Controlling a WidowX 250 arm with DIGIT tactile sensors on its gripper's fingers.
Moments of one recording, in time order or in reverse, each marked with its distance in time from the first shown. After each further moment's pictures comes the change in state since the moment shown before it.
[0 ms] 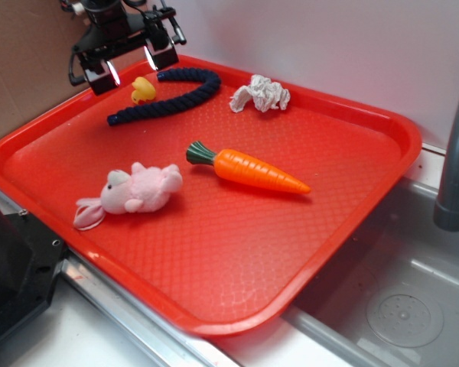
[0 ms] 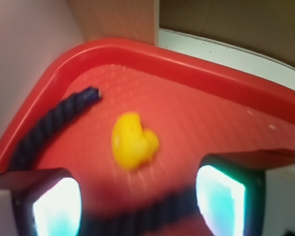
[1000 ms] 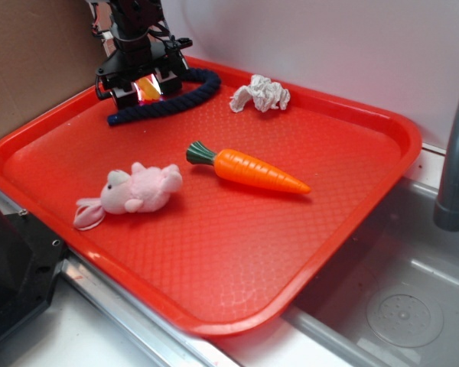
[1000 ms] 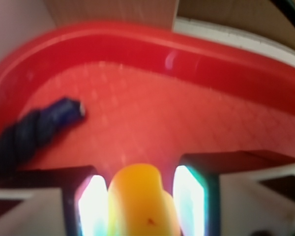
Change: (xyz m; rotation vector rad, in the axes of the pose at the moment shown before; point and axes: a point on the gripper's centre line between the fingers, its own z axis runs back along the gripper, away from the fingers) arm 0.001 -0.005 -0.034 0.074 0.024 -0.031
